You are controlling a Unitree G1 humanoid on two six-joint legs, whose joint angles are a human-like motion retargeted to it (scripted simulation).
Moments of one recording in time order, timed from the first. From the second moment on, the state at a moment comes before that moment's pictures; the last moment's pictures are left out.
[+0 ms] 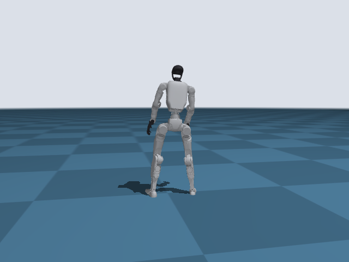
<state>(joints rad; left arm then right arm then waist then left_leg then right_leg) -0.43 0.27 -0.45 1.16 -0.35 -0.02 0.28 -0.42 -0.20 0.41 1.10 0.28 -0.03 -0.29 0.01 0.04 0.30 -0.03 0.18 0.29 0.15 -0.20 -0.07 -0.02 -0.22 -0.20 0.08 -0.24 0.08</state>
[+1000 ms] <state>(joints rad) -0.70 -0.14 -0.47 1.21 -0.73 -0.03 0.42 -0.68 0.05 0.51 1.18 0.66 -0.04 -0.39 -0.17 0.10 0.50 -0.02 0.29 0.48 0.01 -0.06 -0.12 -0.11 -0.07 -0.10 -0.09 -0.13 0.08</state>
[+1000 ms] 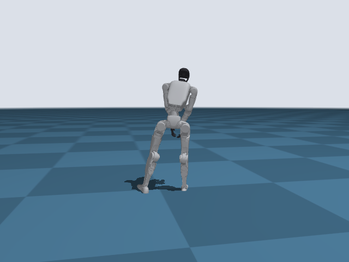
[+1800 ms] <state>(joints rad) -0.54 -0.14 -0.55 1.24 -0.69 0.02 0.33 -0.52 0.10 0.50 1.23 0.71 -0.02 -0.35 0.10 -0.08 0.28 -0.02 0.19 0.09 0.11 -0.21 -0.08 0.00 -0.14 -0.08 0.10 -0.23 0.05</state>
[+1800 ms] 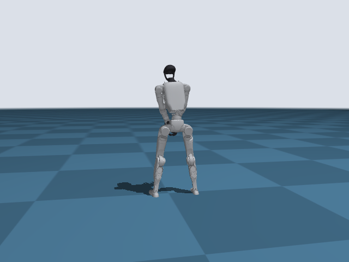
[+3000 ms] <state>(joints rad) -0.55 -0.09 -0.62 1.18 -0.50 -0.04 0.69 -0.52 0.09 0.51 1.14 0.70 -0.10 -0.59 -0.04 0.09 0.47 -0.08 0.18 0.13 0.01 -0.13 -0.12 -0.08 -0.23 -0.09 -0.07 -0.12 0.12</state>
